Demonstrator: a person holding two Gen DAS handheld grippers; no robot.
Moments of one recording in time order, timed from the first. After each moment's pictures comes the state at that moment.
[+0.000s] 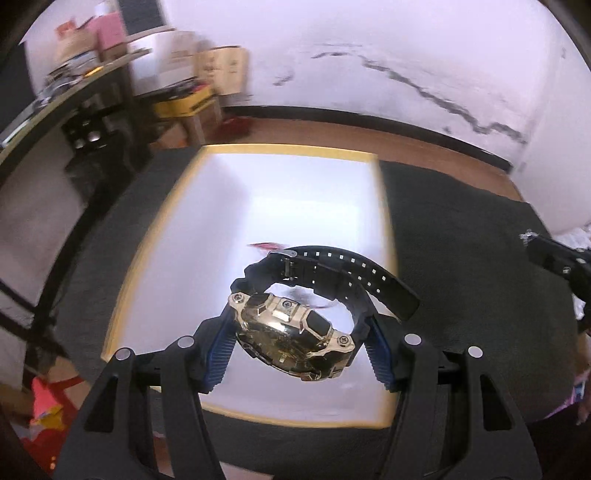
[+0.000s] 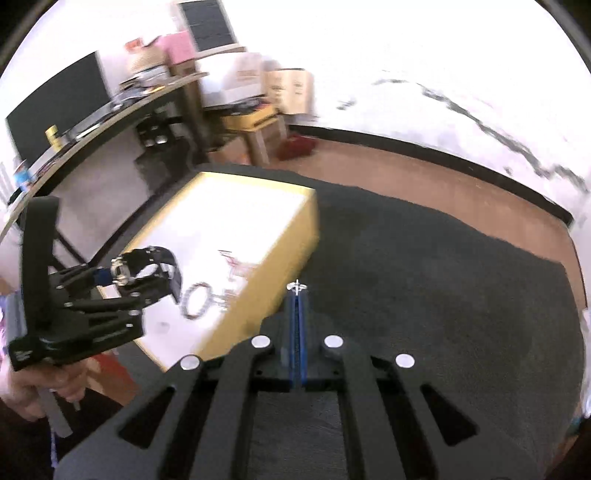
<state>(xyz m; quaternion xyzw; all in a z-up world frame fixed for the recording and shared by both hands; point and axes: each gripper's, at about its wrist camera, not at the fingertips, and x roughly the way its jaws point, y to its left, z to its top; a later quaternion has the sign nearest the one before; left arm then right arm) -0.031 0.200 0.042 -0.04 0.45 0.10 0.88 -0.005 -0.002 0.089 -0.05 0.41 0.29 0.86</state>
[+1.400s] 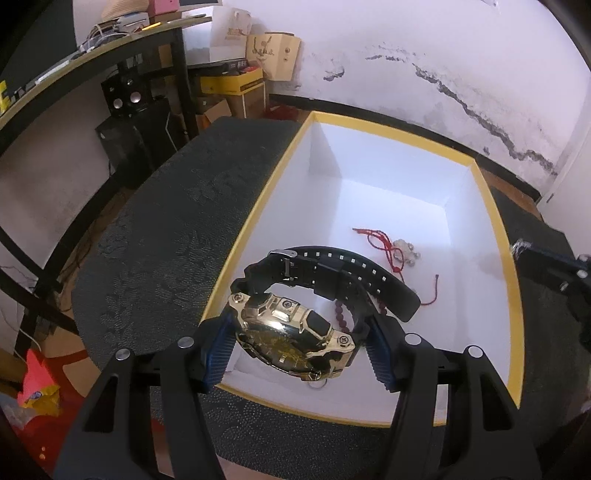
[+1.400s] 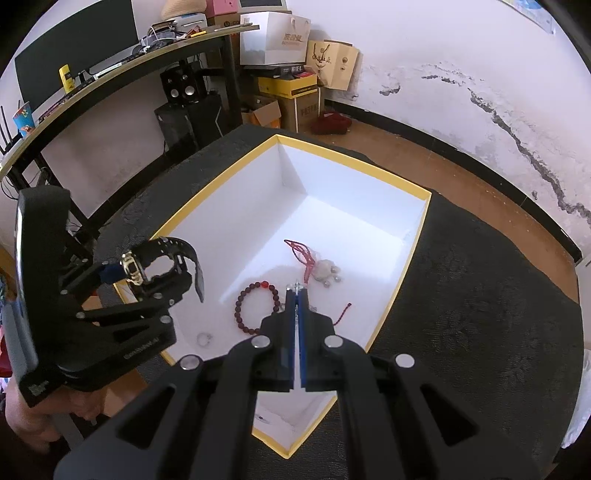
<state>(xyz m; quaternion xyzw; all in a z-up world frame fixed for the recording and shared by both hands) -0.043 0.304 -0.009 -0.09 0.45 0.15 0.87 -0.013 0.143 0.053 -0.13 0.44 0.30 0.84</state>
